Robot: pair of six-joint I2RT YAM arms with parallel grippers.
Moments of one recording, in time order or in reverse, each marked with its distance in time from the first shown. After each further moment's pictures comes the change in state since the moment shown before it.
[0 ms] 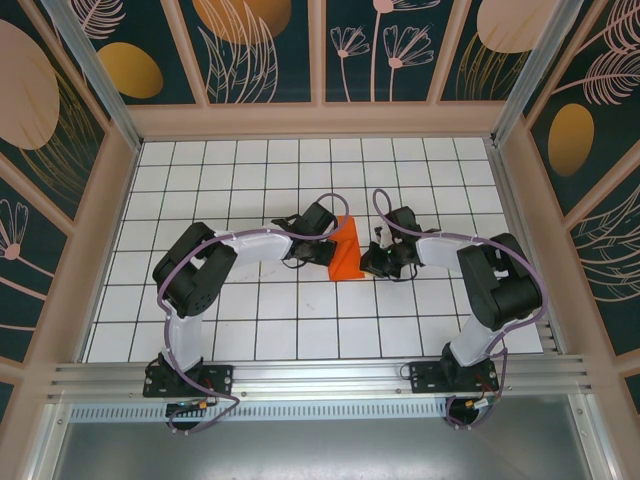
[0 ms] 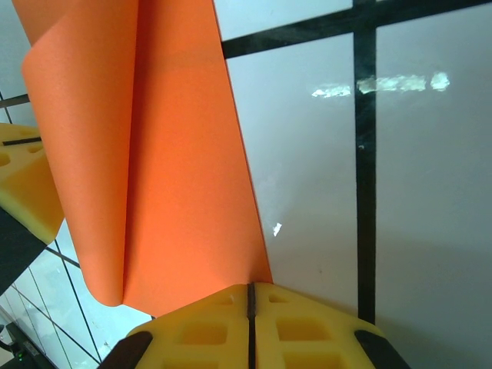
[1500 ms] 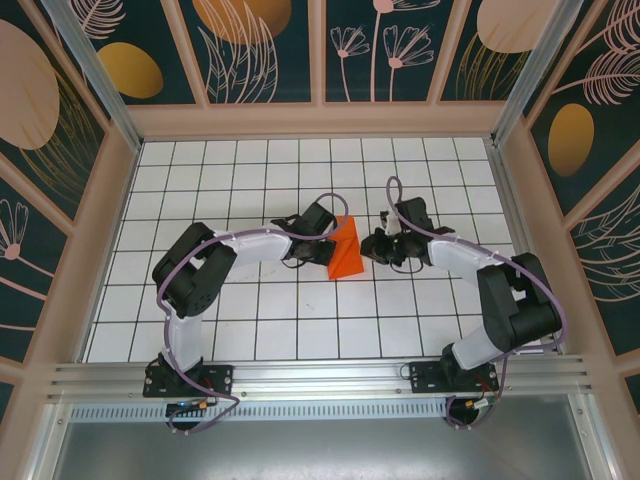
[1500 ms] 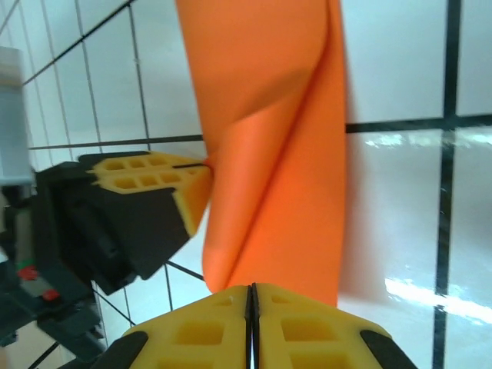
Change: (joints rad) left arm 0.000 -0.004 -0.004 0.001 -0.014 0.000; right arm -0.029 -0.155 0.005 0.050 -0.053 0.063
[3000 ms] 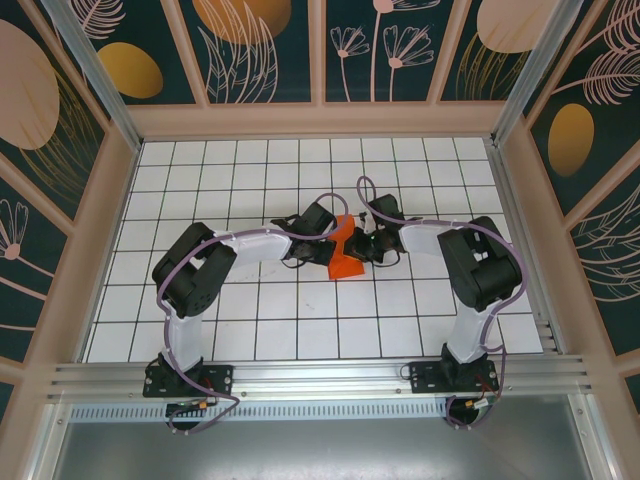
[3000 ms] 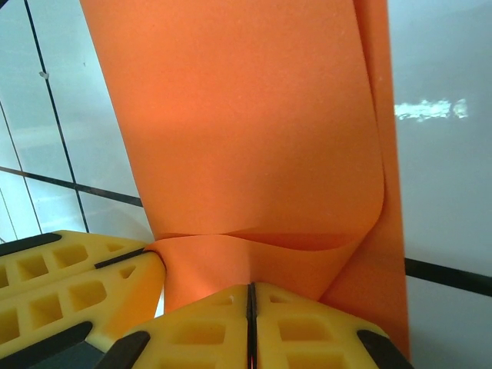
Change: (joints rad) left arm 0.000 0.000 0.000 0.001 0.003 0.000; right arm 0.087 0.315 0.161 0.050 0.062 0.013
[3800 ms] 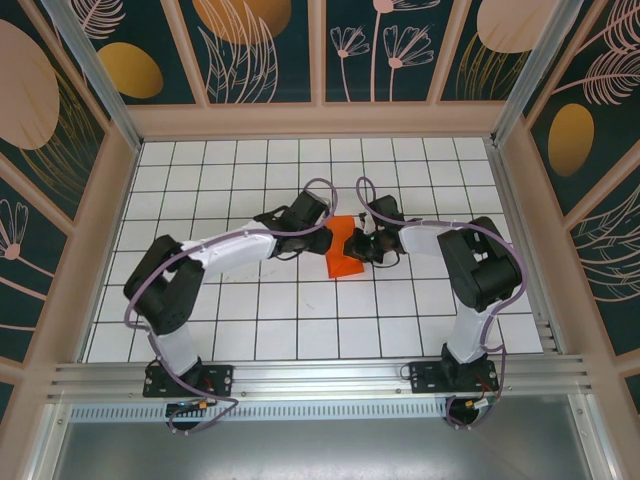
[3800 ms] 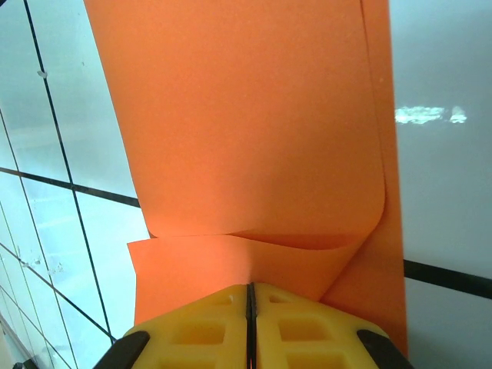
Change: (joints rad) left arm 0.001 -0.209 -0.023 -0.039 -0.064 -0.026; right arm 0.003 0.000 -0.011 0.015 0.014 -0.007
